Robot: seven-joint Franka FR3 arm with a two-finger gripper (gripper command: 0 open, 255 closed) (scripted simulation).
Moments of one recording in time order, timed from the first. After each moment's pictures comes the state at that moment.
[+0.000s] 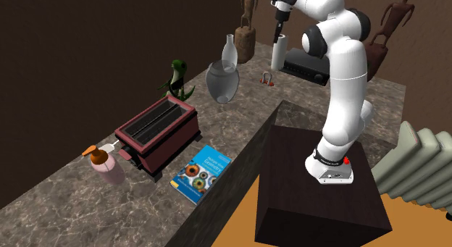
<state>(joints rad) -0.67 0.44 -0.66 -1.30 0.37 1.63 -1.20</state>
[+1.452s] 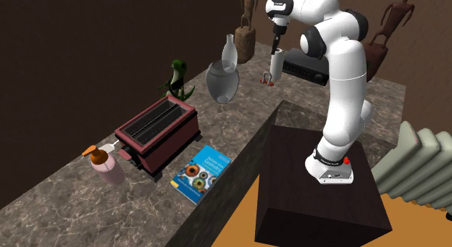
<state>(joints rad) -0.64 0.44 -0.65 -1.49 0.38 1.81 -1.23</state>
